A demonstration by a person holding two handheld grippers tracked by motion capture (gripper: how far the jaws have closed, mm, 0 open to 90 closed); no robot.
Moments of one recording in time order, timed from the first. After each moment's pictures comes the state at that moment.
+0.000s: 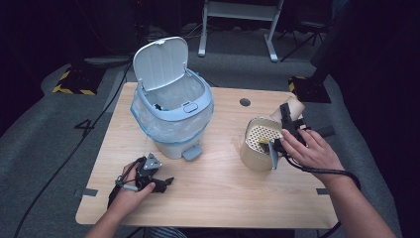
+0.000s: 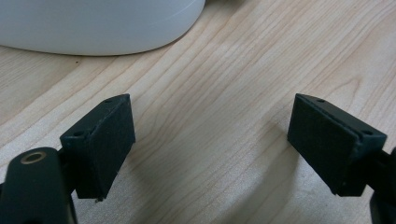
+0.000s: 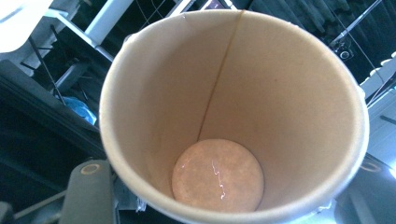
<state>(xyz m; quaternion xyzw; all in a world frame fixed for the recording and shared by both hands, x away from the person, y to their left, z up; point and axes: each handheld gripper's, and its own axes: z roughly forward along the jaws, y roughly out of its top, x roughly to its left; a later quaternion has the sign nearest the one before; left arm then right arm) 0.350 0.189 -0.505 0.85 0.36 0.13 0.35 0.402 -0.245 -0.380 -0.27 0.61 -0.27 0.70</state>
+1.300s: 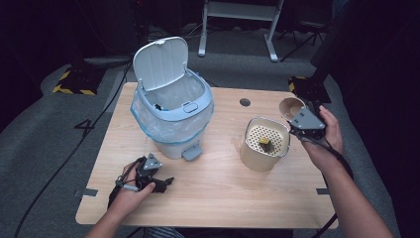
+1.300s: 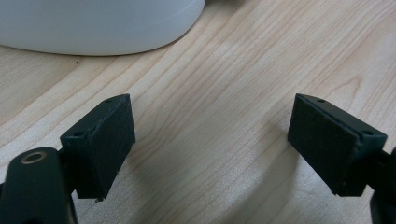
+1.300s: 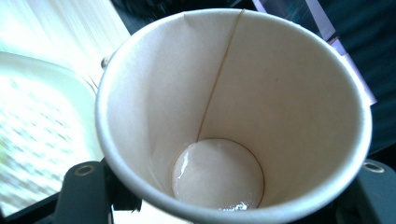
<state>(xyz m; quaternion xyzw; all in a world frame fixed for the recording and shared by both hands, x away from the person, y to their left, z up) 0.350 0.189 -0.504 0.86 0.36 0.13 0.35 0.426 -0.293 -0.325 0.16 0.80 0.25 0.52</state>
